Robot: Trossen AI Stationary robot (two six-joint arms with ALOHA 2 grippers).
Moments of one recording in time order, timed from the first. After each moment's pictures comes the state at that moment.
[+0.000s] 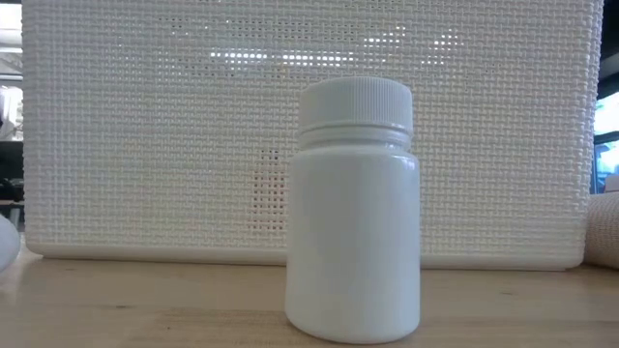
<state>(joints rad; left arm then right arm) -0.39 0.99 1.05 -0.94 -0.79 -0.40 0.07 1.05 0.80 -0.96 0.26 0.53</state>
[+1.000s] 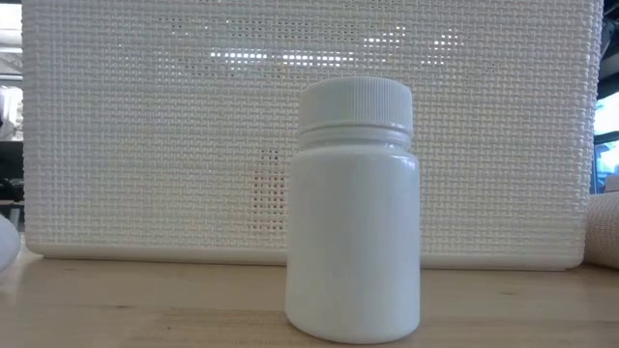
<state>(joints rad) -0.39 0.99 1.06 -0.94 -0.79 -0.40 0.05 1.05 0.59 -0.71 0.20 0.60</state>
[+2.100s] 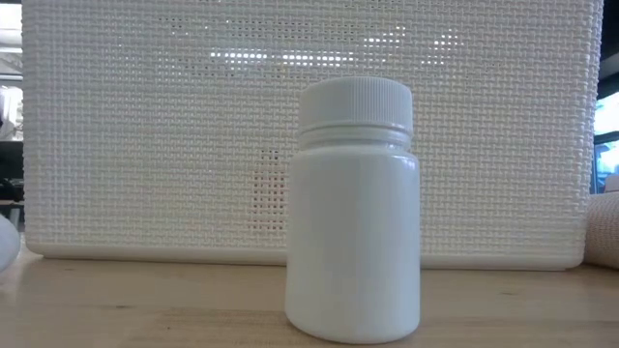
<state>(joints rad) -0.39 0.99 1.06 -0.94 -0.79 -0.39 0.05 1.05 1.18 -1.32 0.57 0.70</state>
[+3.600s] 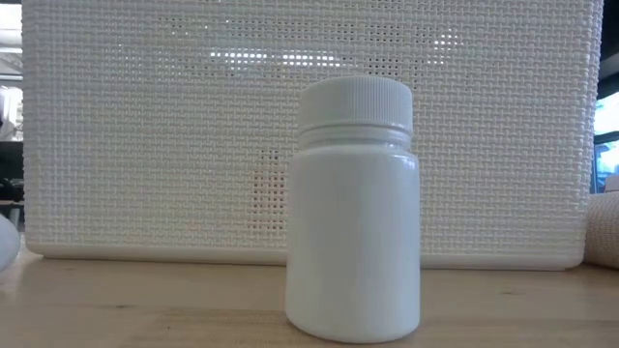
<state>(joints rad) -0.39 0.99 1.06 -0.94 -0.79 -0.39 0.06 1.71 1.27 -0.61 0.07 0.16</state>
